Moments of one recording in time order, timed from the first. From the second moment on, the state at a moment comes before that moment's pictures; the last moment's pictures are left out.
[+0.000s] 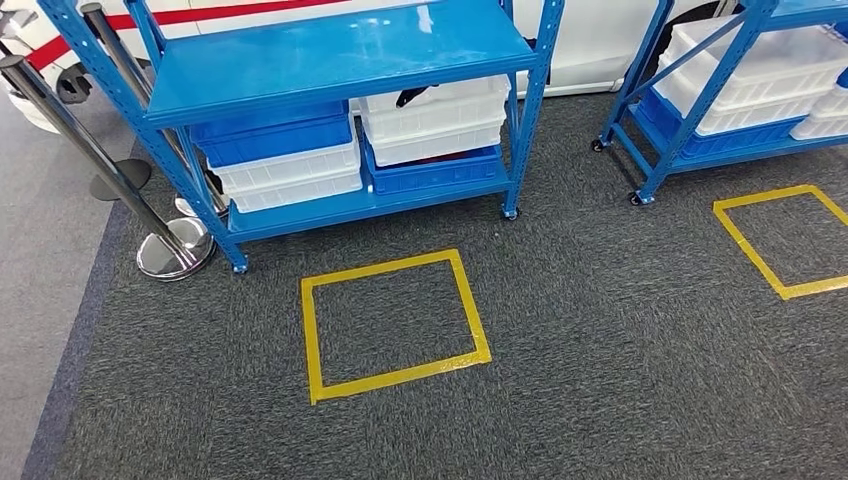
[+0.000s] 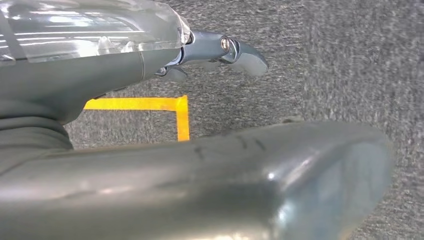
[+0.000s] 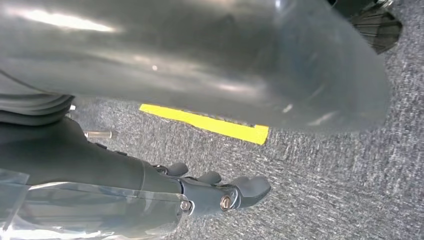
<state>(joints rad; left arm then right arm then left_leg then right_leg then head) -0.03 0.04 -1.29 -0.10 1.36 0.17 -0.47 -0.05 0.08 -0.71 -0.19 0.93 -0.08 -0.05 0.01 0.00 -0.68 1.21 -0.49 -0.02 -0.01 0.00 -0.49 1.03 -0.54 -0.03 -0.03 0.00</state>
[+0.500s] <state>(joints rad) -0.06 0.03 -1.31 -0.10 1.38 0.25 -0.27 -0.05 0.08 -0.72 -0.19 0.94 -0.07 -0.06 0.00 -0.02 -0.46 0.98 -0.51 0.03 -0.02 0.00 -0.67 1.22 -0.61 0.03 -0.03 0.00</state>
